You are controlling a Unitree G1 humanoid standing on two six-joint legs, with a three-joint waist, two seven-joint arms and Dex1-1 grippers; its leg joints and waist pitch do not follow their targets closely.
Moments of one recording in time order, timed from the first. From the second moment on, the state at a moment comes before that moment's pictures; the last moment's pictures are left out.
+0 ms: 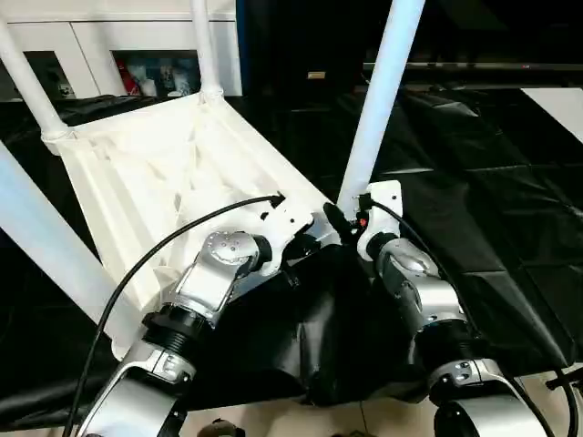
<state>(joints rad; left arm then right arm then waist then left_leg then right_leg) -0.61 0.14 -0.26 0.49 0.09 0.31 -0.76 -0.57 -0.03 -0.03 0.65 0.13 0.11 0.36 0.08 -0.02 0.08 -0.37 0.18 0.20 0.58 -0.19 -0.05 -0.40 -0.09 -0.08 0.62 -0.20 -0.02</state>
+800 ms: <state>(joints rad) -0.53 0.40 -0.25 0.40 -0.05 0.22 -1.20 -0.48 -0.33 0.16 0.43 0.20 0.19 1.07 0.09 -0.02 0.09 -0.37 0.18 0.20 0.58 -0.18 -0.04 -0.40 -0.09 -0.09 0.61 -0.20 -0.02</state>
